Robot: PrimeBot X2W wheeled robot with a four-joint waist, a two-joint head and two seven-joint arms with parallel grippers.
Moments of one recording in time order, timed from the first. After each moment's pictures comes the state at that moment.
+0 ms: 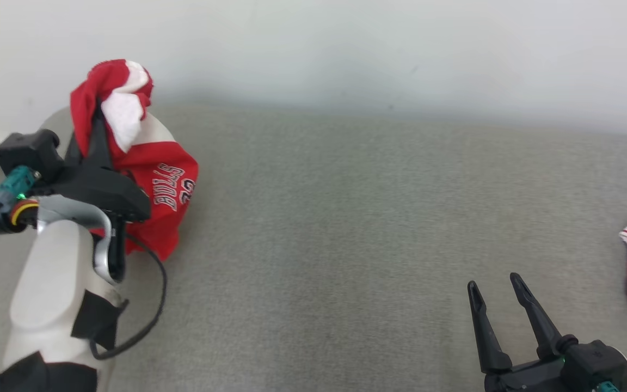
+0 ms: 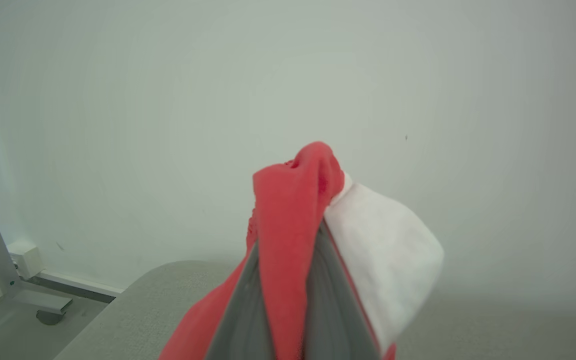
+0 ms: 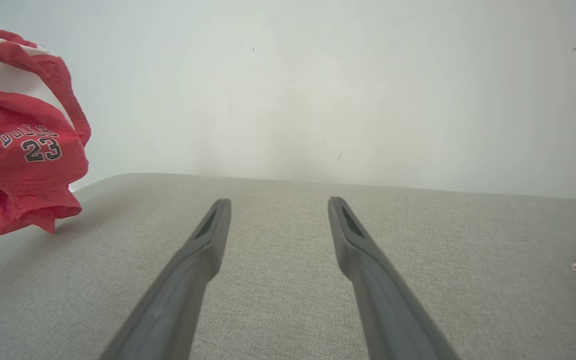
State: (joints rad) left arm -0.82 0.15 0.00 0.79 -0.27 -0.10 -0.26; right arm 0.03 -0.14 0.12 0.05 0.19 0.13 -0.26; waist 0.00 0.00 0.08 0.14
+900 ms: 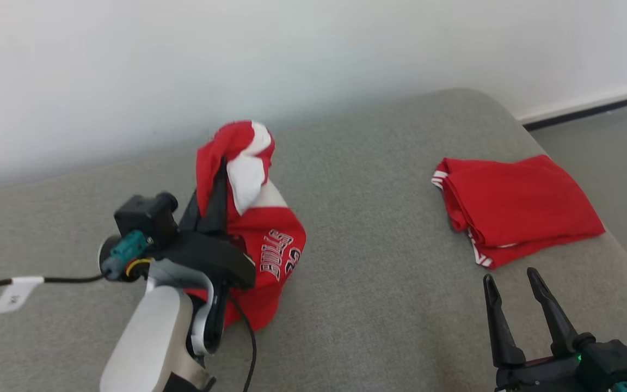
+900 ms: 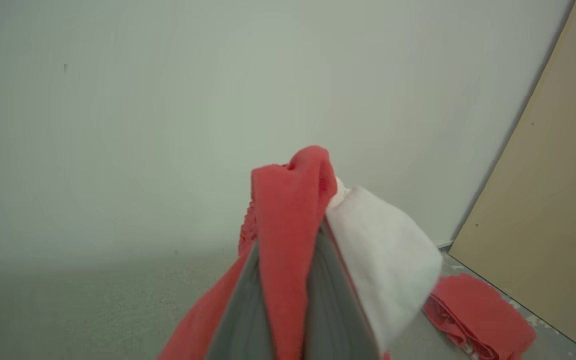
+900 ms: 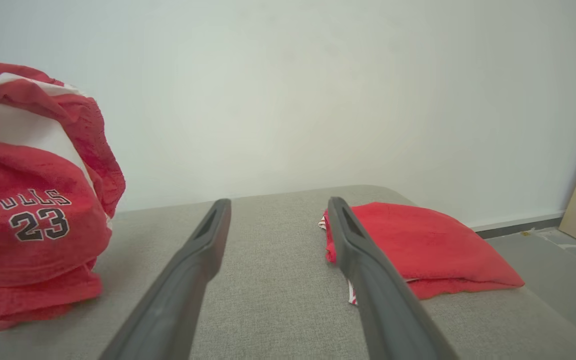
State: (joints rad) left arm -0.54 0.05 -0.26 0.37 -0.43 0.00 -0.14; right arm 0.04 -0.14 0.08 0.02 0.19 0.13 -0.26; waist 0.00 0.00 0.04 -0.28
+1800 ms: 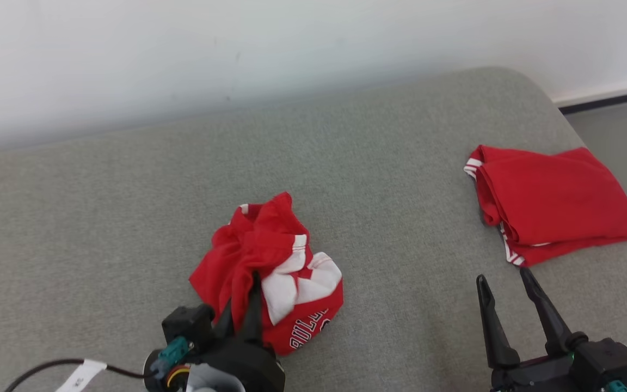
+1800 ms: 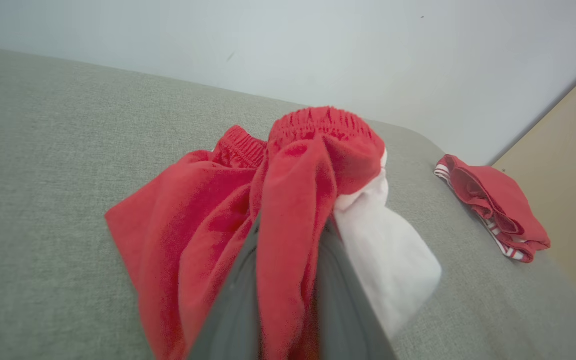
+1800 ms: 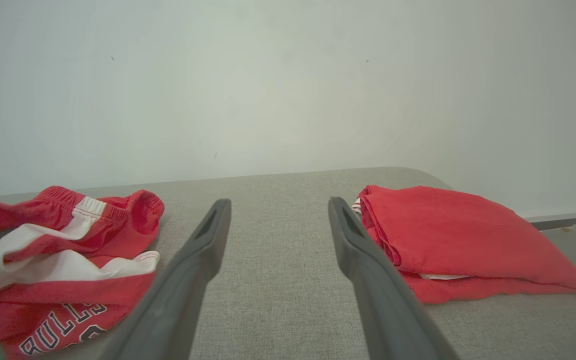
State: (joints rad) left arm -0.32 0.05 -0.44 0.46 -0.59 0.08 -0.26; right arm 0.03 -0.14 0.09 0.03 0.18 0.13 -0.26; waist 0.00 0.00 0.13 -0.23
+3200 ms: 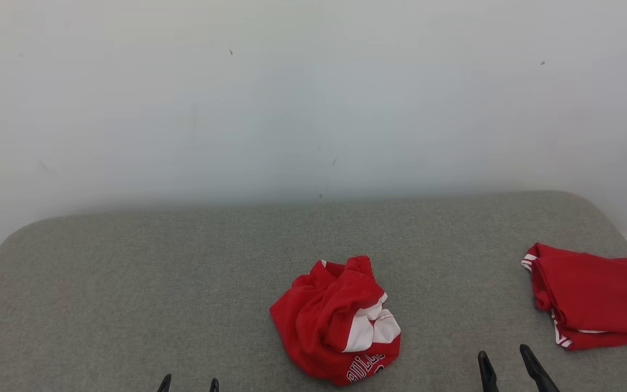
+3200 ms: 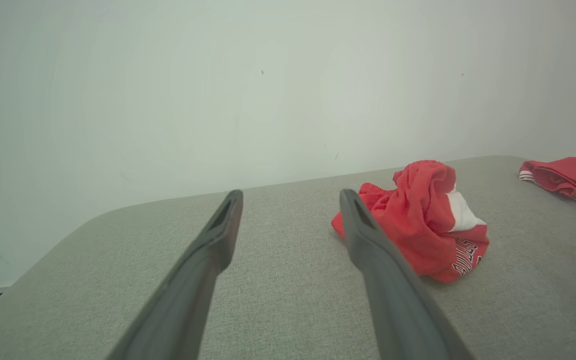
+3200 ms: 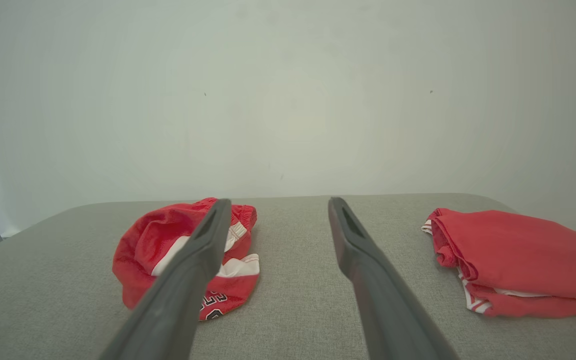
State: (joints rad) left arm 0.27 0.10 -0.17 -0.03 -0.03 0.00 -0.26; right arm 0.26 -0.12 0.10 -0.01 0.19 0.13 -0.26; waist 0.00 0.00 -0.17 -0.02
